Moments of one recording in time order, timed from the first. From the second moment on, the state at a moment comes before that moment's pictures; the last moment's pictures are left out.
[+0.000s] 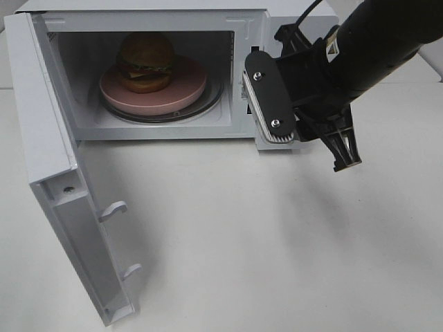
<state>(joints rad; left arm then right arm) -0.03 -0.01 -0.52 -0.07 1.08 -0.01 0.56 1.58 -1.06 -0.13 0.50 -1.30</state>
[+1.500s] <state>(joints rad) -0.03 -0.01 -0.52 -0.07 1.08 -0.01 0.63 2.00 -1.43 -0.27 0.31 -1.14</state>
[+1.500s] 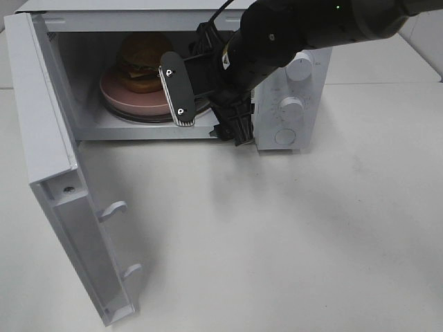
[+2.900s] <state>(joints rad) -0.03 -0.01 -0.52 -0.07 1.08 -0.01 0.63 2.39 -1.91 -0.20 0.39 -1.05</state>
